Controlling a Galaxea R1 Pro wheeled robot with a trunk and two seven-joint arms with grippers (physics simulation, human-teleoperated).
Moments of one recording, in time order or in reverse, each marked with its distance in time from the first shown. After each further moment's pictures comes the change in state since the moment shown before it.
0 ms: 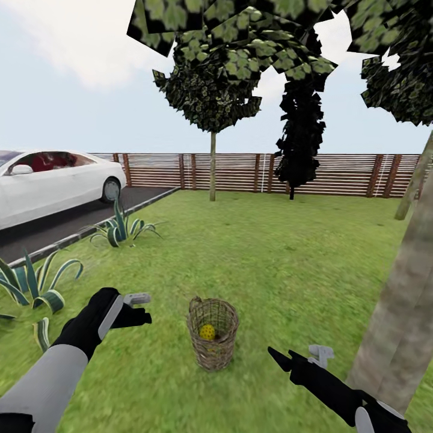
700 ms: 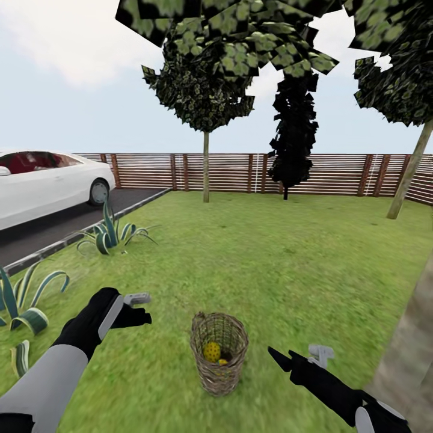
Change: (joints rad) left arm 0.000 0.000 -0.002 0.000 -0.001 0.000 0.000; right arm 0.000 0.000 -0.001 0.000 0.000 0.003 -0.002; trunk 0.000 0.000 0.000
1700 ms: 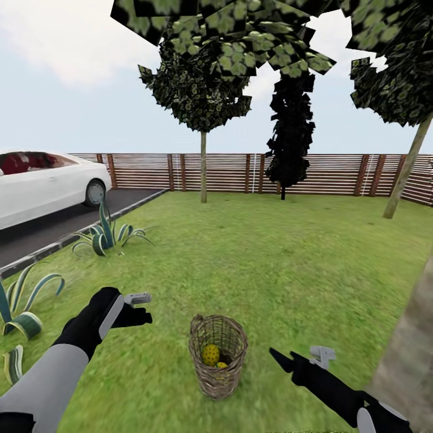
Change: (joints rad) left arm -0.003 -0.002 -0.005 0.002 0.000 0.000 0.000; right arm 0.000 -0.009 -0.004 0.010 -0.002 -0.006 0.001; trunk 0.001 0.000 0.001
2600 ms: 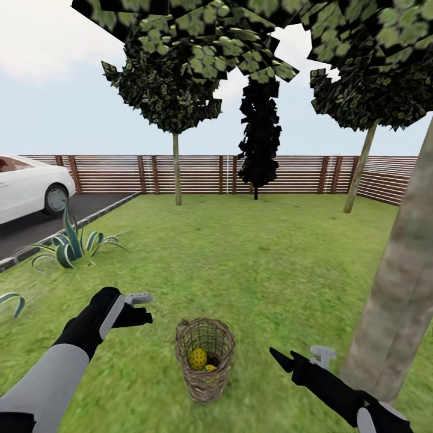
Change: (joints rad) left arm 0.000 -0.003 0.001 0.000 -0.002 0.001 0.000; right arm 0.000 -0.002 0.001 0.000 -0.002 -0.001 0.000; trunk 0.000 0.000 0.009
